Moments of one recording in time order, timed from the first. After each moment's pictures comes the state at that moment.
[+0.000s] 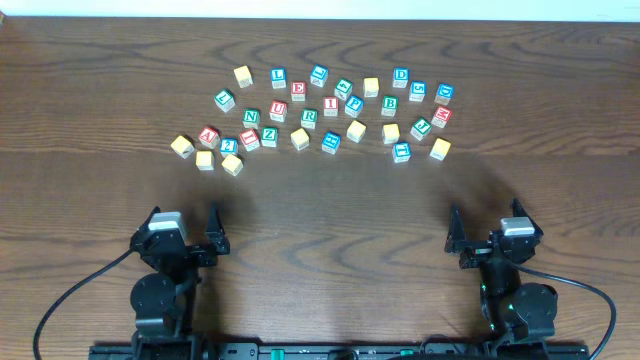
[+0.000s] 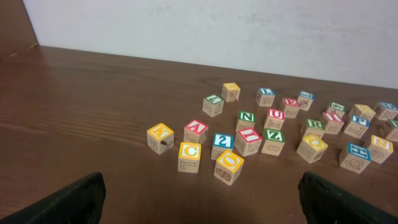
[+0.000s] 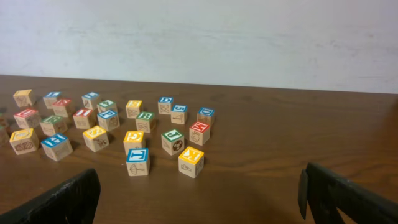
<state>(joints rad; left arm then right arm) 0.03 0.07 0.06 -0.16 -0.01 -0.11 0.09 0.01 0.01 -0.06 0.01 -0.01</state>
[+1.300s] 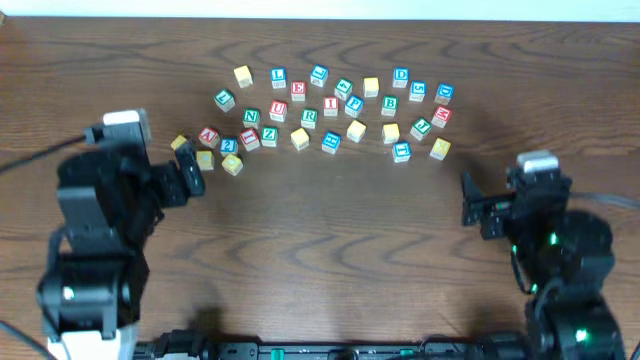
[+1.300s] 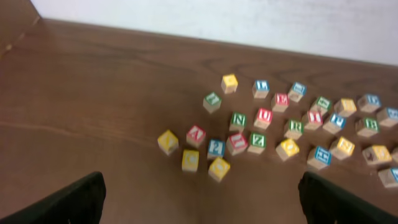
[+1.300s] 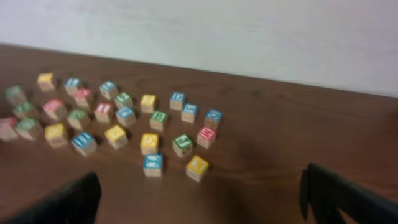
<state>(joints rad) 0.03 0.88 1.10 -0.78 -0.01 -0.11 0.09 0.62 0.72 -0.45 -0.05 -0.08</state>
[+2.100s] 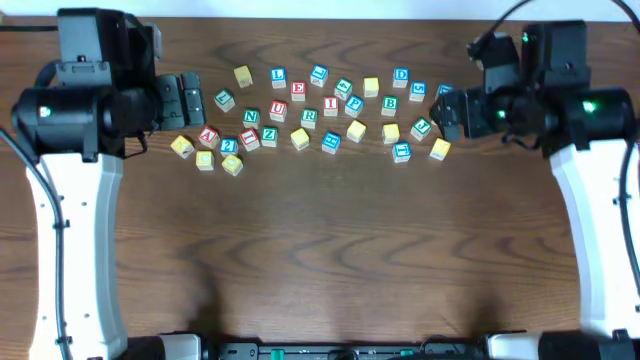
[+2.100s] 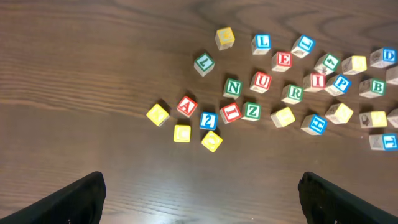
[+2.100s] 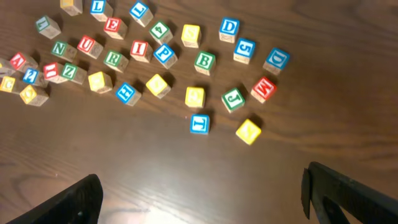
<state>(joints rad) 0.03 1.51 1.82 -1.27 0.05 -0.08 0.10 1.55 1.68 -1.10 -0.23 -0.09</state>
